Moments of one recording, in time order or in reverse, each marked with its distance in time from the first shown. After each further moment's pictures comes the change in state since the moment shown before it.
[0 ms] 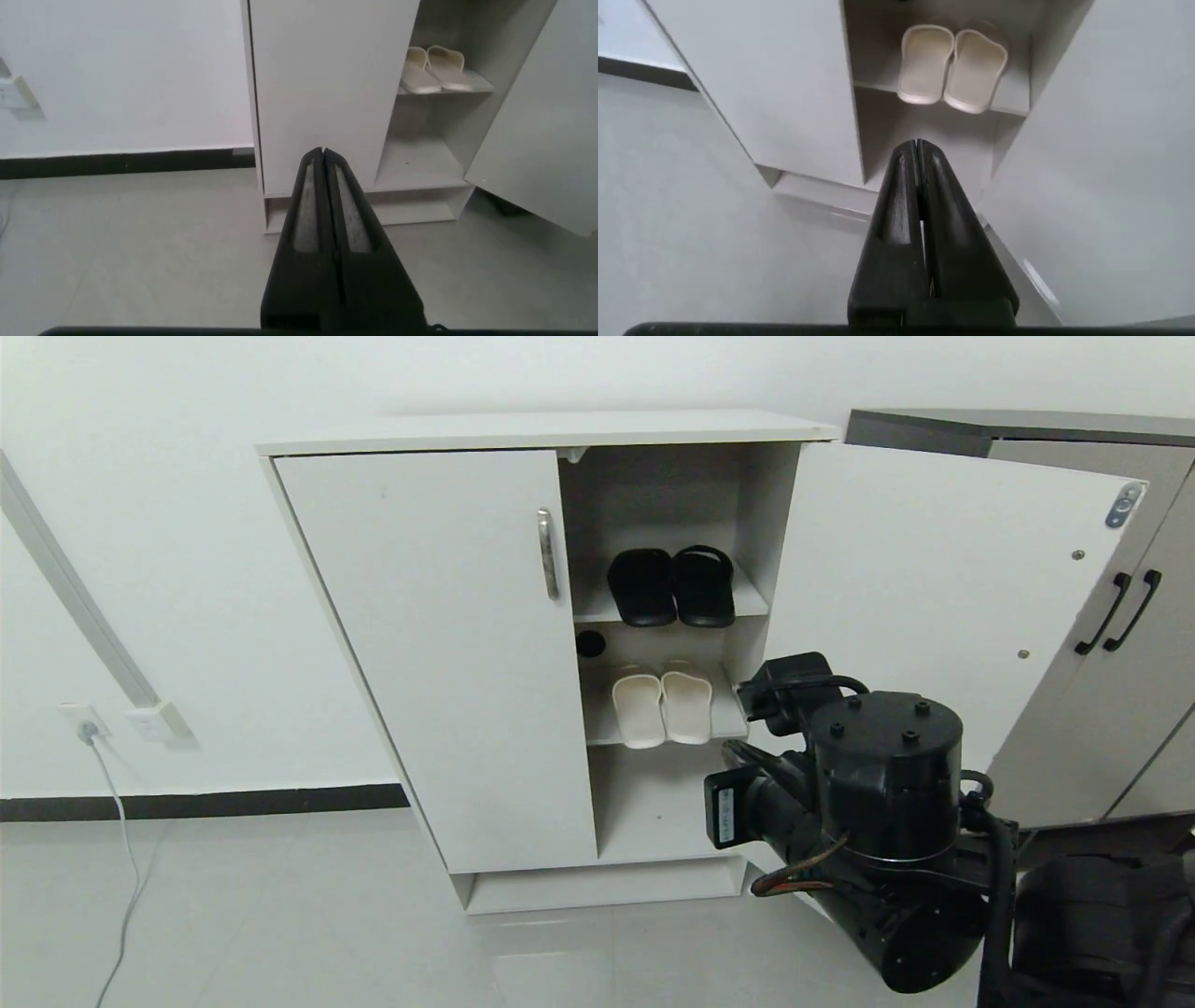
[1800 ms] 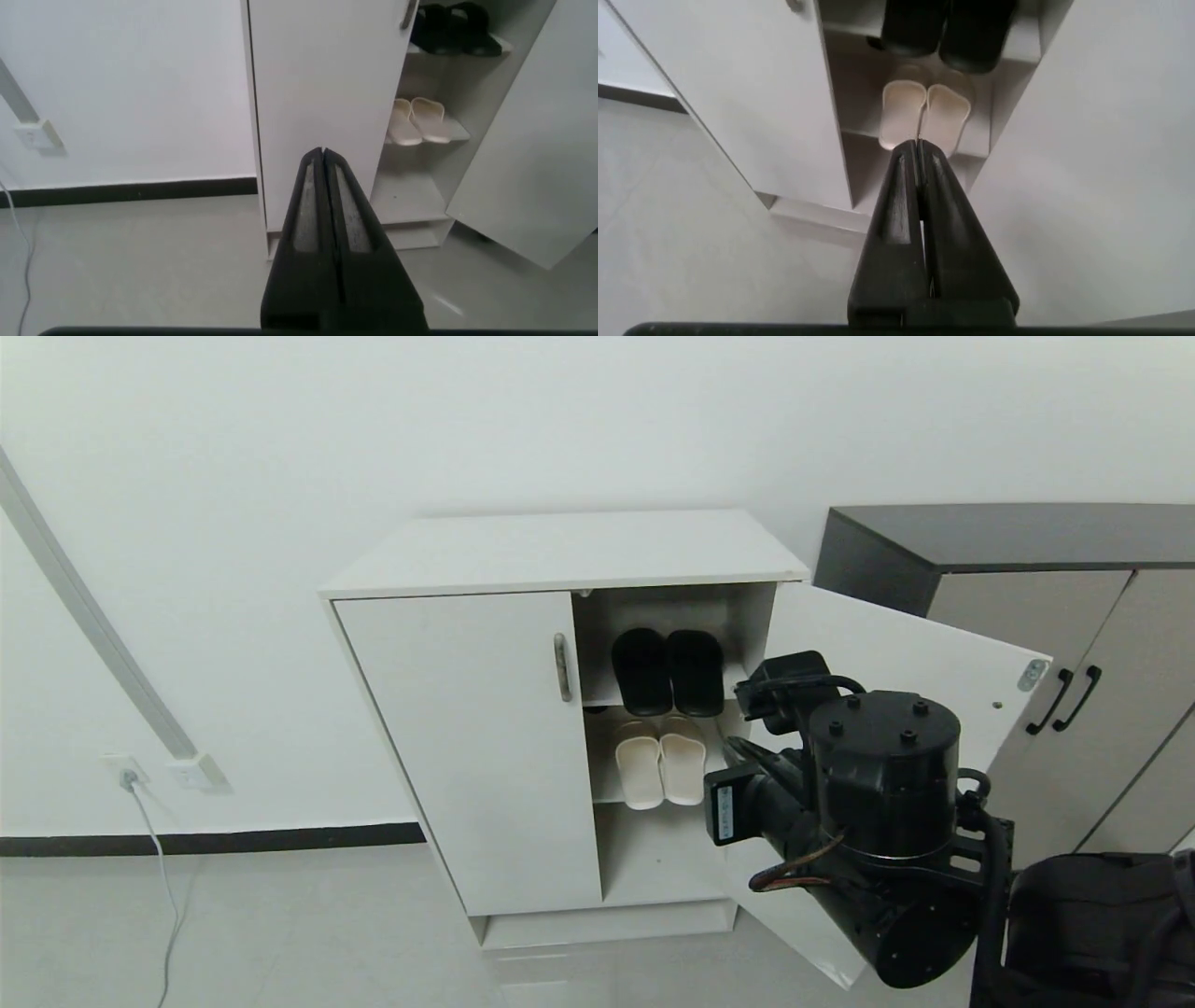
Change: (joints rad) left arm 0.000 0.000 0.000 0.000 0.000 0.000; right arm -0.017 0.011 -0.001 -0.020 -0.002 -0.021
